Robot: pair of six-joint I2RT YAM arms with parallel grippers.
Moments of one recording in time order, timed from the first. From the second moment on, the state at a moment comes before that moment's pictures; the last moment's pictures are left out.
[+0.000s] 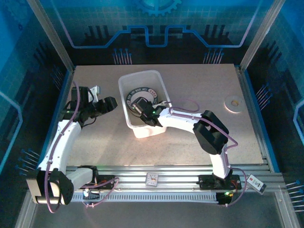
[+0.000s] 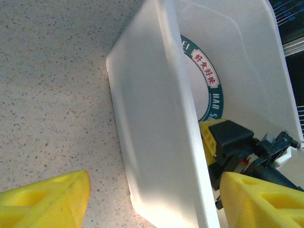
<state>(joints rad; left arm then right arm) 0.03 1.12 0.96 -0.62 0.44 -0.46 0.91 1.99 1.45 -0.35 0.53 1.95</state>
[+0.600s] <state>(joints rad) 0.03 1.13 0.96 -0.62 0.46 -0.49 0.94 1.94 1.43 -0.23 0.60 1.53</state>
